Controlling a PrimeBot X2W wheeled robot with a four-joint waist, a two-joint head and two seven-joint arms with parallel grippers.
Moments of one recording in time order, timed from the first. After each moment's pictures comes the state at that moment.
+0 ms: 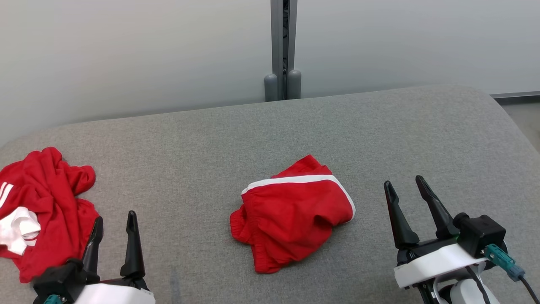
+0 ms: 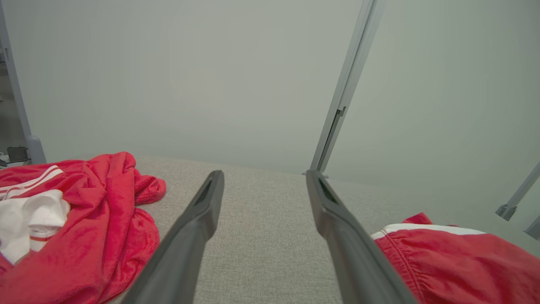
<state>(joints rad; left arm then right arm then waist) 0.06 0.15 -0.07 0.11 -0.44 0.08 -0.26 -0.13 -0.08 0.20 0.21 0.29 0.13 -0.26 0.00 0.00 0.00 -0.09</state>
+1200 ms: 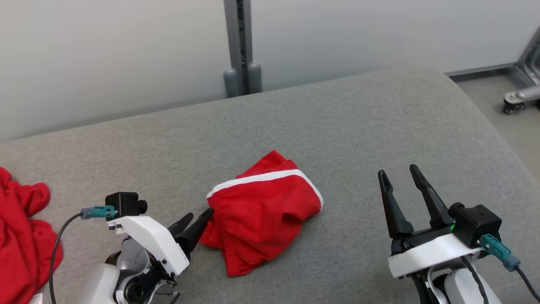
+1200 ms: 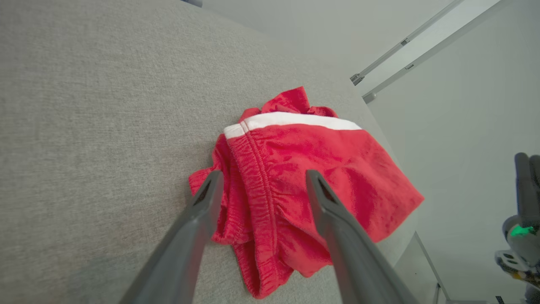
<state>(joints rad) -0.24 0.16 -0.24 0.38 -0.87 -0.13 0.35 -0.17 -0.07 0.21 0.22 0.30 0.13 -0.26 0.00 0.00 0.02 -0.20</state>
